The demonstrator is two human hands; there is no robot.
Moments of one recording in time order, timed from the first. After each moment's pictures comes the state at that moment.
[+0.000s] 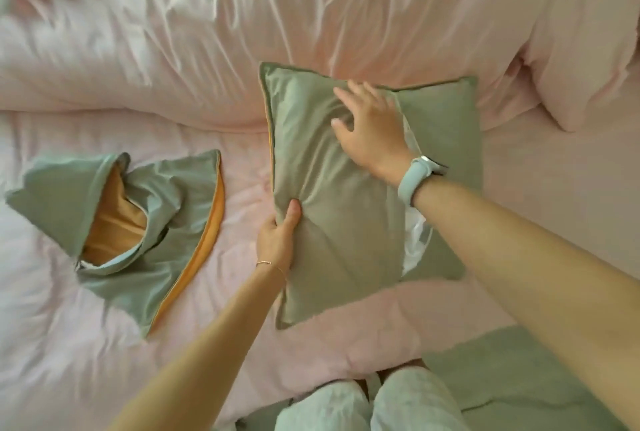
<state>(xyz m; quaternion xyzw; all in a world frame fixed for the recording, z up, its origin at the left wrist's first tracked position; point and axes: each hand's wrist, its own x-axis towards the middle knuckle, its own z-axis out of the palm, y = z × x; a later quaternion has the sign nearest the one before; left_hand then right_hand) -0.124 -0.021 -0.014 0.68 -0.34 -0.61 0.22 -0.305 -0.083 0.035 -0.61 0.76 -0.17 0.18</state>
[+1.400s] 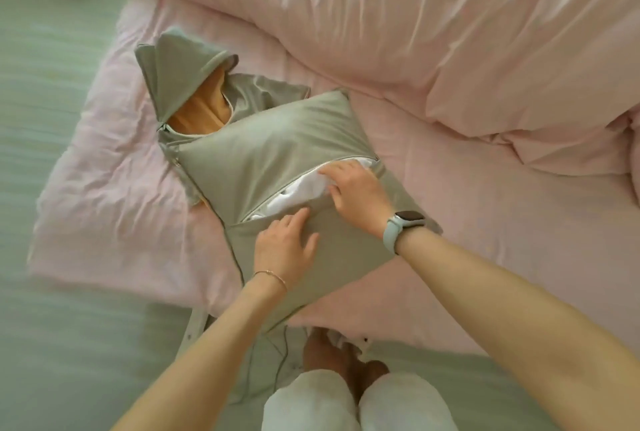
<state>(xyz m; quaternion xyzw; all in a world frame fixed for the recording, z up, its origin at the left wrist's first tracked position) -0.036 0.116 -0.018 0.70 -0.68 -0.21 0.04 -0.173 0.030 -0.010 -0.82 0.52 -0.07 0.25</state>
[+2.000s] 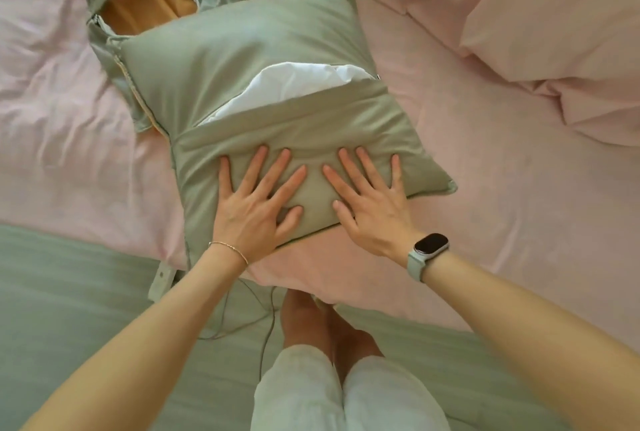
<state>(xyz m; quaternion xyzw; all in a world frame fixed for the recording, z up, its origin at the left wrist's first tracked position) -0.019 0.130 -0.111 0.60 -0.80 0.00 0.03 -0.226 0.091 -0.103 -0.85 0.48 0.10 0.17</state>
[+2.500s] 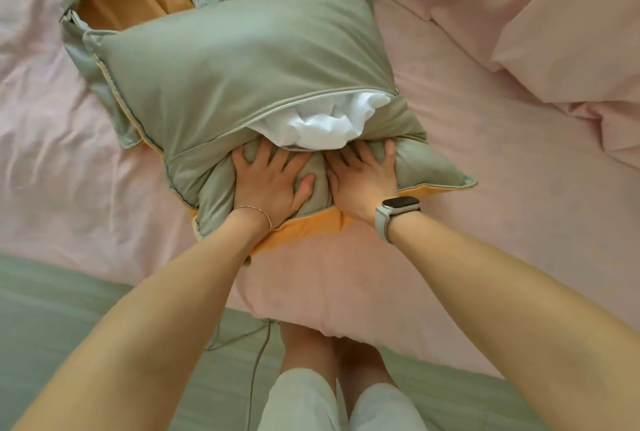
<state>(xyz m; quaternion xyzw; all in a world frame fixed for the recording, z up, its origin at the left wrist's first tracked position) -0.023 0.041 -0.172 0.65 -0.76 -0.04 0.00 -0.182 0.007 -0.157 -0.82 0.53 0.14 0.18</state>
